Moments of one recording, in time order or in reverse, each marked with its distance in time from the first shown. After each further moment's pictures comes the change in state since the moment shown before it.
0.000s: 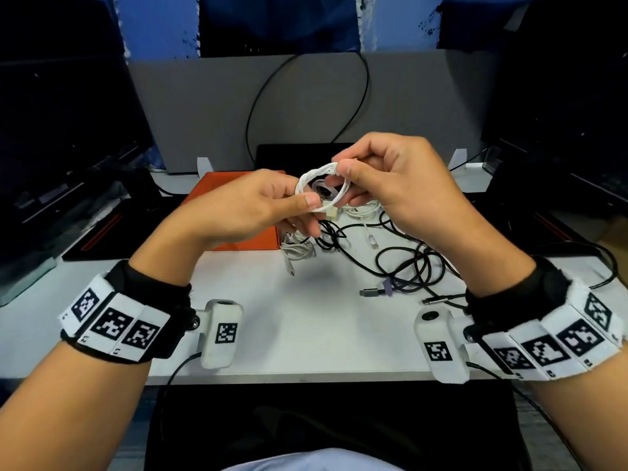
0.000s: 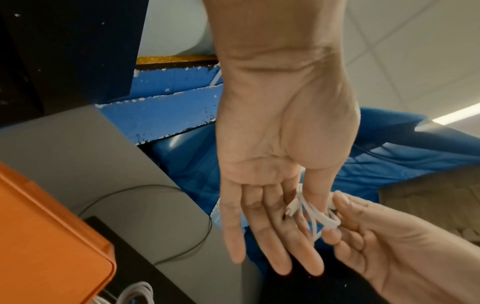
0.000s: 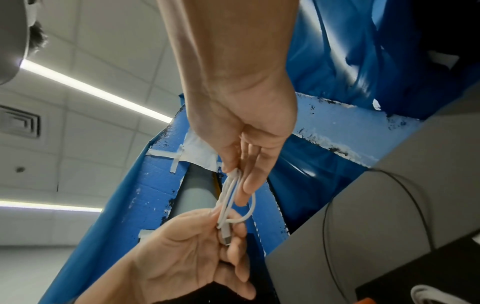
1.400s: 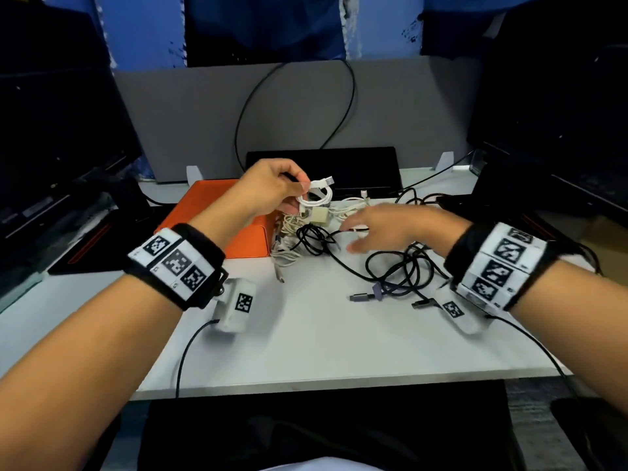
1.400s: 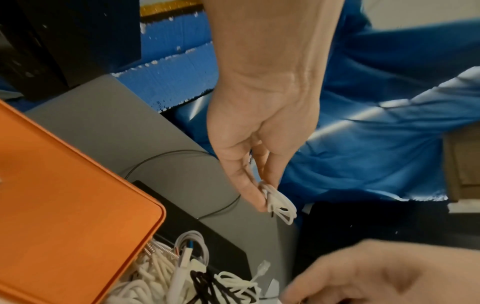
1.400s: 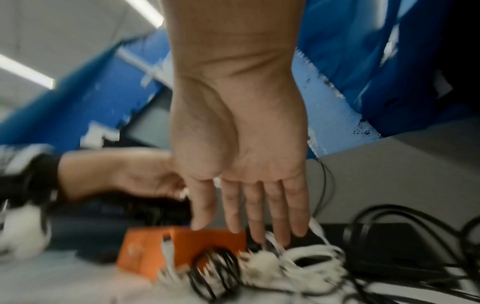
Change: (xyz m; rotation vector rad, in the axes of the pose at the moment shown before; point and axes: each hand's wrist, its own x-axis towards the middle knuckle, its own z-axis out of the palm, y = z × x) left_hand 0.091 -0.042 -0.001 -0.138 0.316 -0.158; right_hand 0.037 0.079 -0.019 -1.004 -0.687 0.314
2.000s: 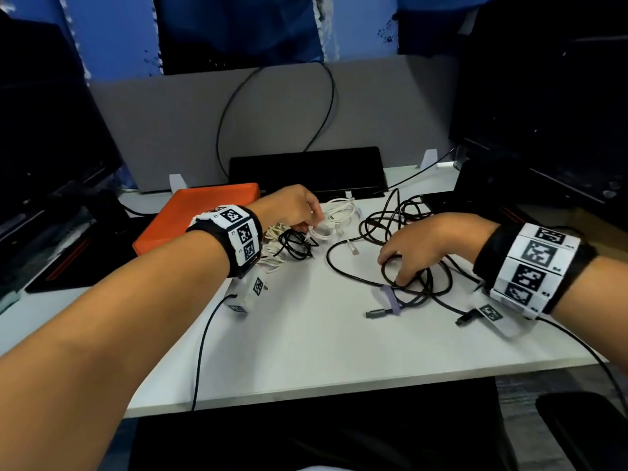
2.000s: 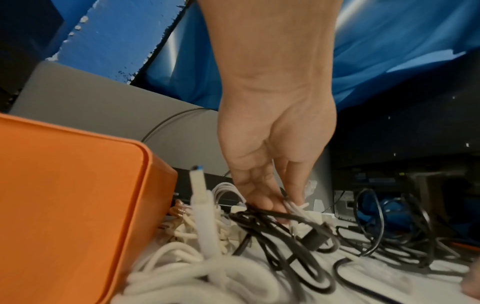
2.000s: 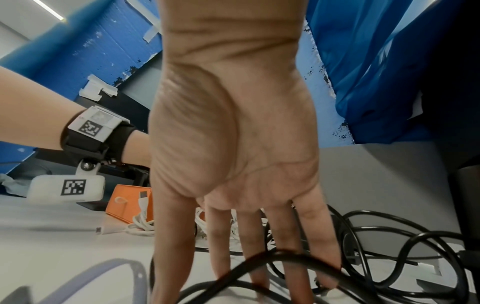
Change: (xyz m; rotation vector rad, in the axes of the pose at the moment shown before) left_hand 0.079 -0.031 0.062 0.523 -0.287 -0.051; right_hand -0.023 0.060 0.018 -0.231 -0.286 0.120
